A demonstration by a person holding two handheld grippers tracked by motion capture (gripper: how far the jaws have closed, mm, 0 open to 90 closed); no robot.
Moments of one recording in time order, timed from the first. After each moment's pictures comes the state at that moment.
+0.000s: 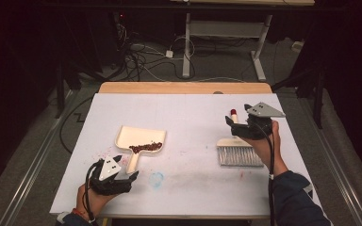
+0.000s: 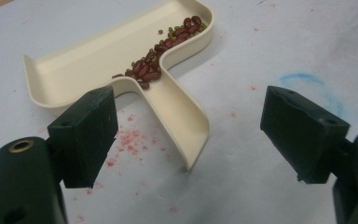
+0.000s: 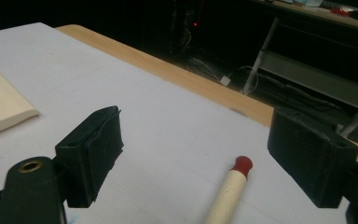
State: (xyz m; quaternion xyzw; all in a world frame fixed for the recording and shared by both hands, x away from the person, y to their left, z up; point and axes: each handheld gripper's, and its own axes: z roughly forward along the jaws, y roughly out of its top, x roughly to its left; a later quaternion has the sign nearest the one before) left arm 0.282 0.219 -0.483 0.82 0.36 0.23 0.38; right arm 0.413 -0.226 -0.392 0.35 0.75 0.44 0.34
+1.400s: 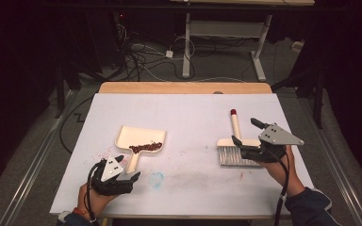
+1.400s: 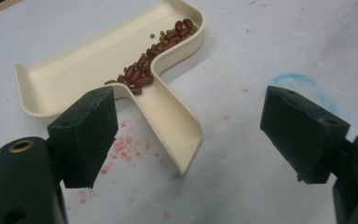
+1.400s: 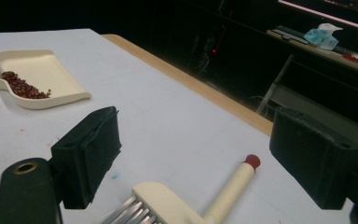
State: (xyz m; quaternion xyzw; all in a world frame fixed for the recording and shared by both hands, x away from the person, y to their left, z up) left arm 0.282 0.215 -0.483 0.83 0.35 0.24 0.38; right arm 0.346 -0.246 -0.394 0.27 0.76 0.47 0.36
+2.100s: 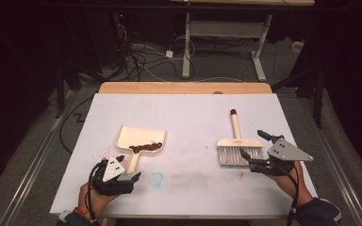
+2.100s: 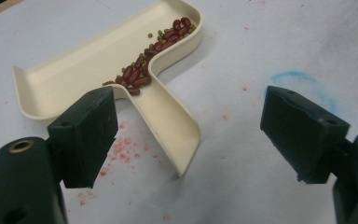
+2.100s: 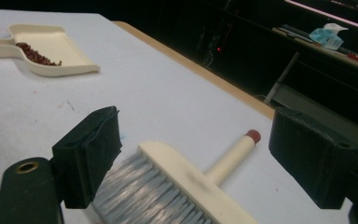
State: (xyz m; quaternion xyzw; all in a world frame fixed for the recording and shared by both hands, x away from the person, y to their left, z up) left arm 0.283 0.212 -0.483 0.83 0.34 0.24 0.37; right arm 0.323 -0.272 -0.421 0.25 0.77 0.46 0.36
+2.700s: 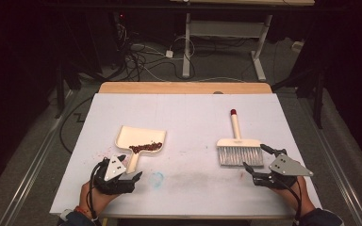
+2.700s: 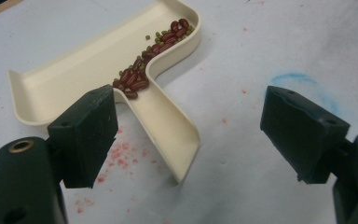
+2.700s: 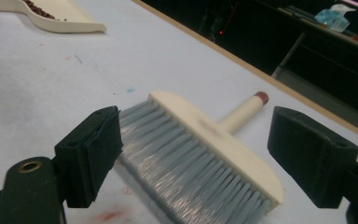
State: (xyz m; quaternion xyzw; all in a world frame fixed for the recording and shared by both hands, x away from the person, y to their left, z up) left arm 0.287 0.209 -0.483 0.83 0.34 0.24 0.37; right arm 0.302 -0.288 -0.454 0.26 0.79 0.44 0.35
